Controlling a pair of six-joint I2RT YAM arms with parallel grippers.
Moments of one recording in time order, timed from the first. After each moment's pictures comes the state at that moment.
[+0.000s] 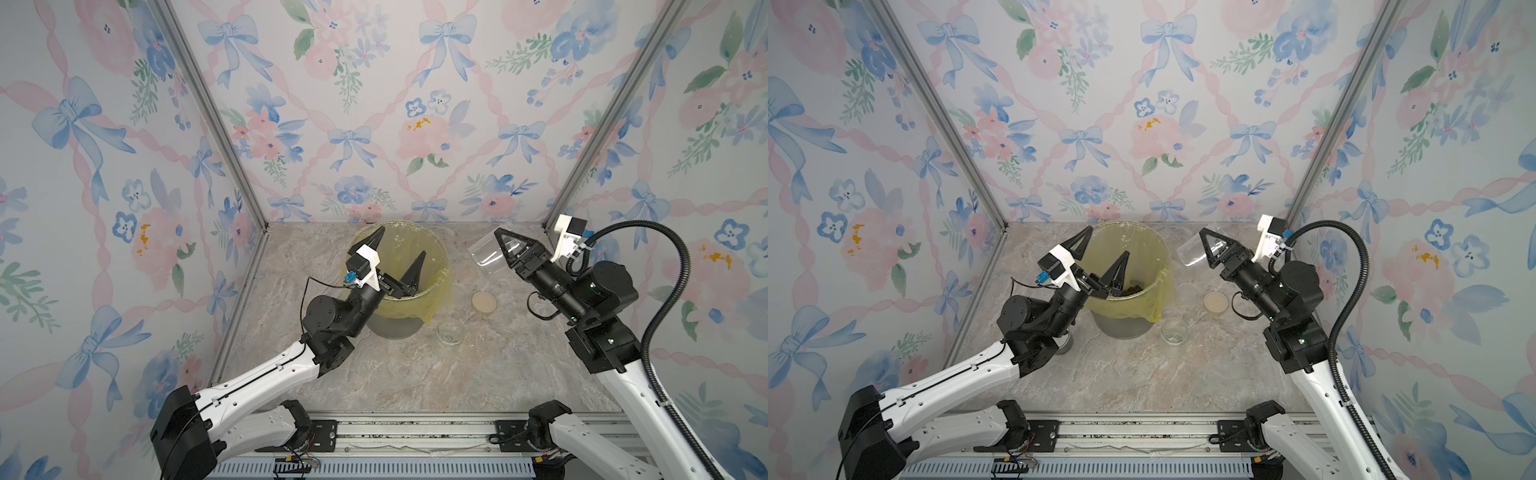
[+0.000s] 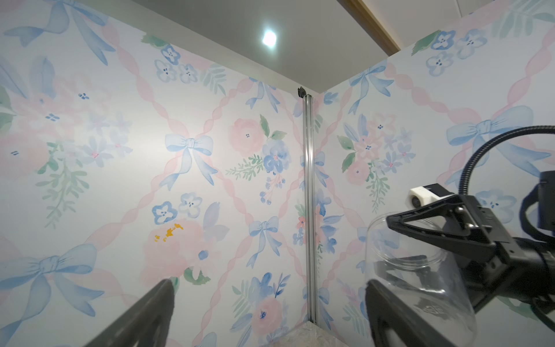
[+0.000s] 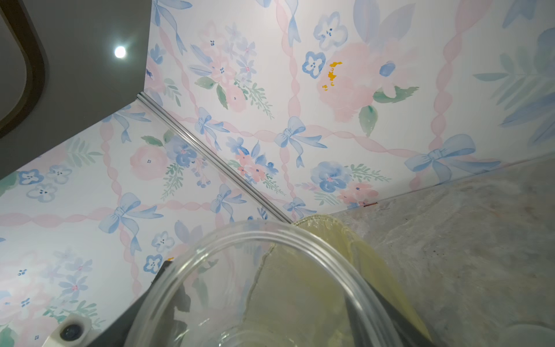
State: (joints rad) left arm -0.85 1.06 0.77 0.84 -0.17 0.10; right arm 0.34 0.80 0.99 -0.08 -0.24 0.84
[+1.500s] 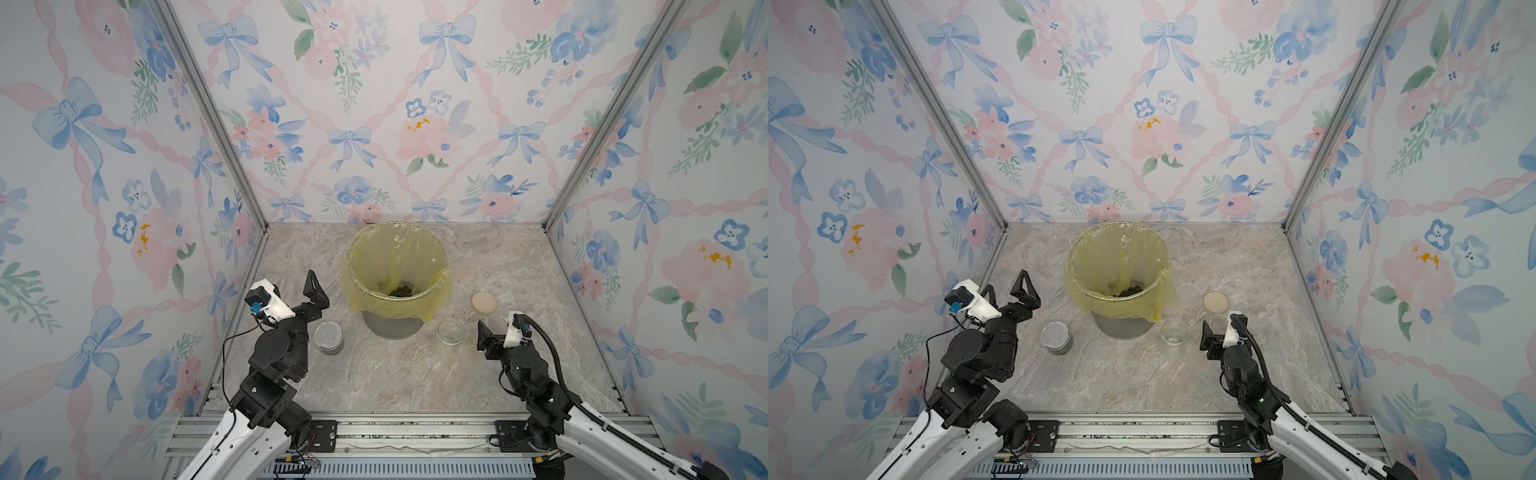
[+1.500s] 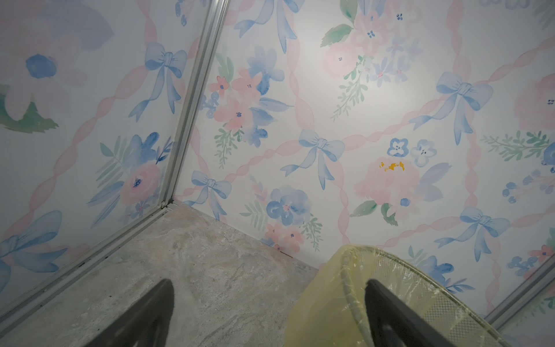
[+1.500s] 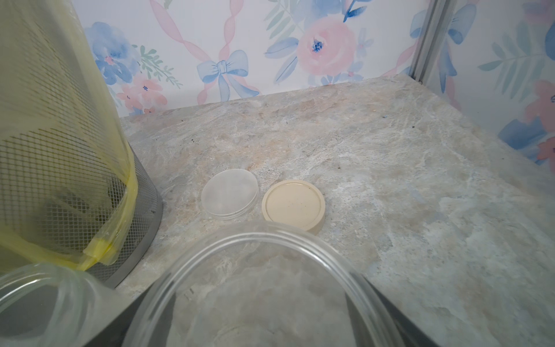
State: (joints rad) left arm -0.56 0.44 0.54 0.04 -0.74 -0.34; right arm 0.69 0.58 0.07 0.20 0.59 0.34
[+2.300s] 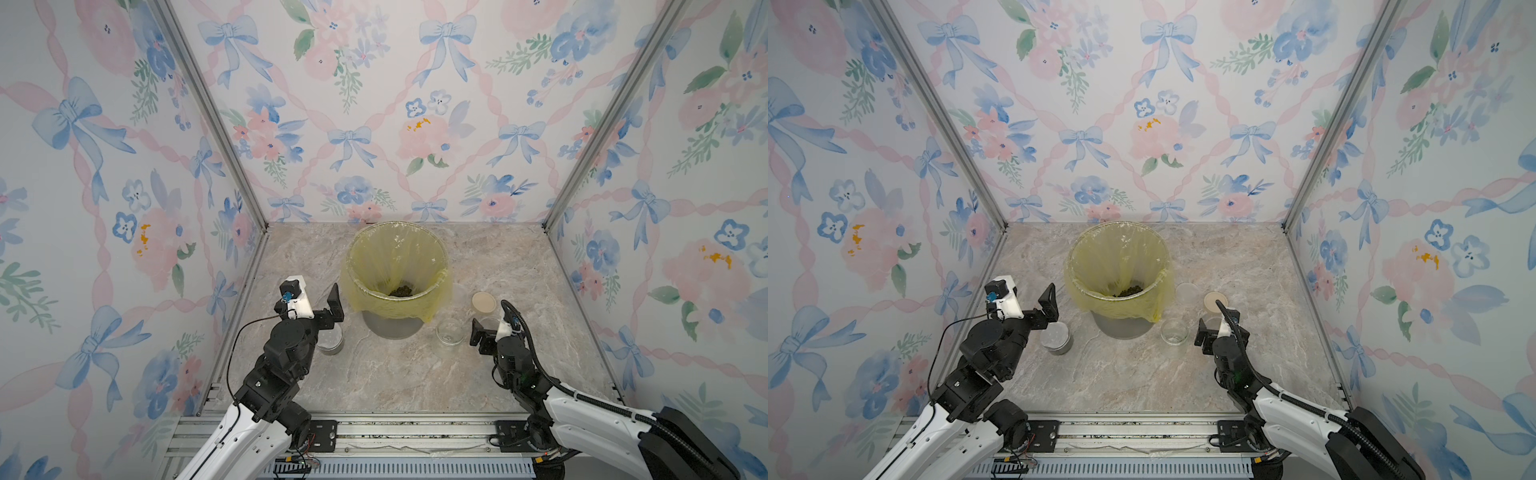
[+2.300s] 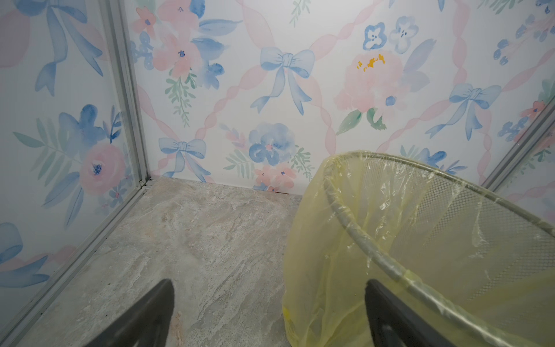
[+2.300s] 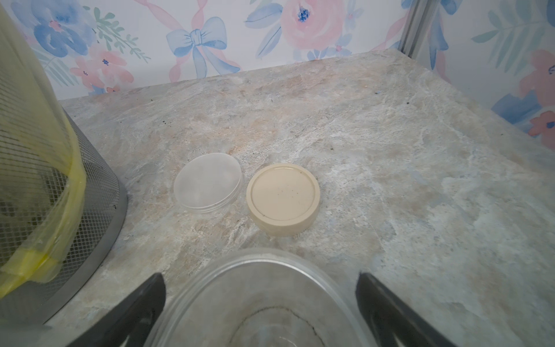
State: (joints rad) left arm -0.54 0.49 0.55 -0.13 -0.51 -0.23; right arm 0.65 0.94 0.09 0.46 0.61 0.38
